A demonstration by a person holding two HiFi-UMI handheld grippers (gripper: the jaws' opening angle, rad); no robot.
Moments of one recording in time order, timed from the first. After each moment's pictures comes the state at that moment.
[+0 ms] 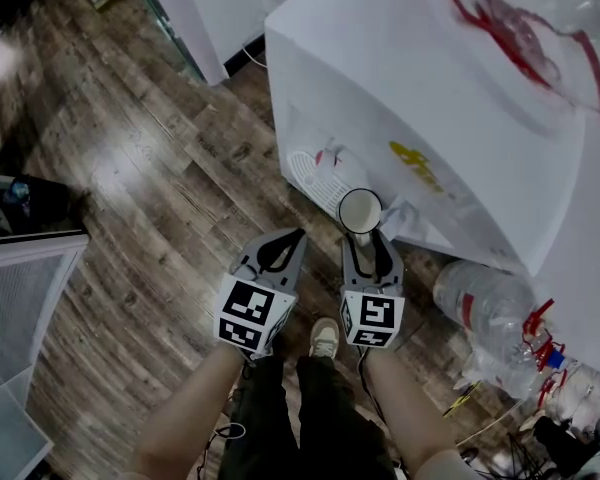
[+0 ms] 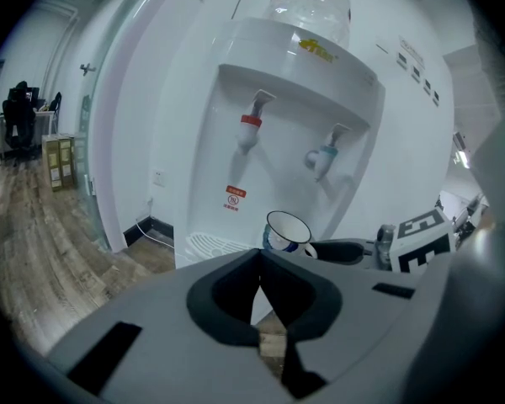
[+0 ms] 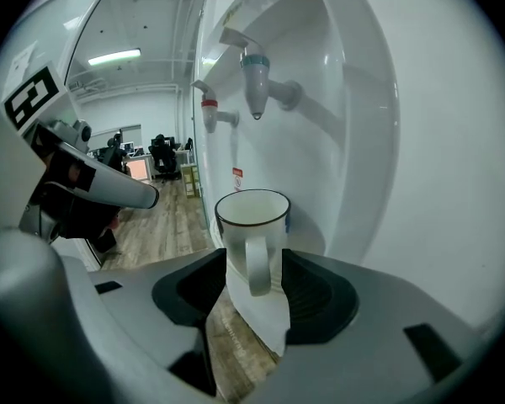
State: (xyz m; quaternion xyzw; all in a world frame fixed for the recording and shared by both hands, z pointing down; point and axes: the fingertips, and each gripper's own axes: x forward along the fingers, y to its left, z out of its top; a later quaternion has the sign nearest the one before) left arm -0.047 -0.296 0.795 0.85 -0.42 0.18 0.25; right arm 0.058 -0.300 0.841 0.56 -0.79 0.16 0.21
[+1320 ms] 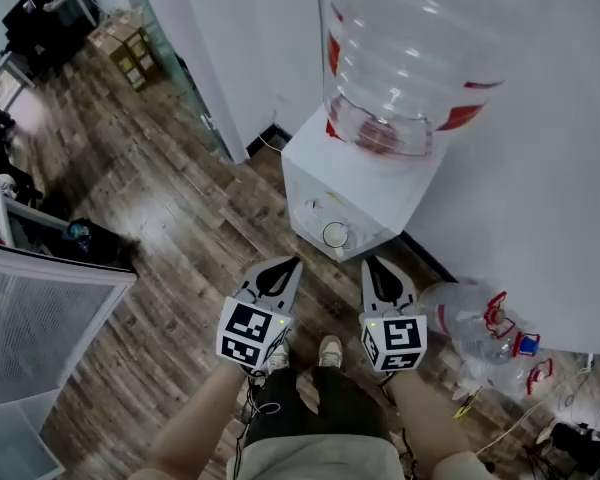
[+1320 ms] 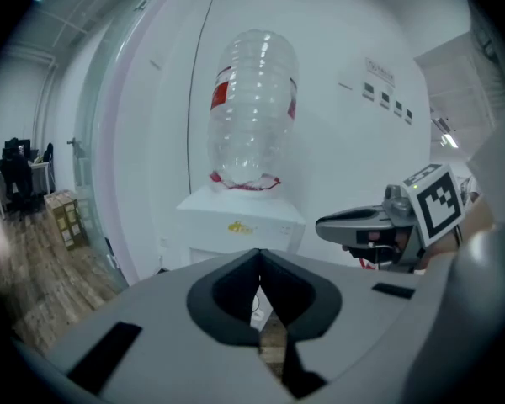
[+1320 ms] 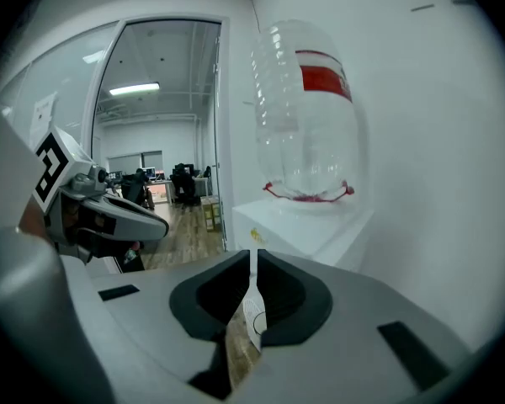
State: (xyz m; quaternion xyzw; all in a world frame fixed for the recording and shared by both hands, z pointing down) left arm -0.047 -0.227 0.484 0.87 -0.42 0.18 0.17; right arm 0.073 -0.234 0.488 0.52 -0.83 0.12 0.16
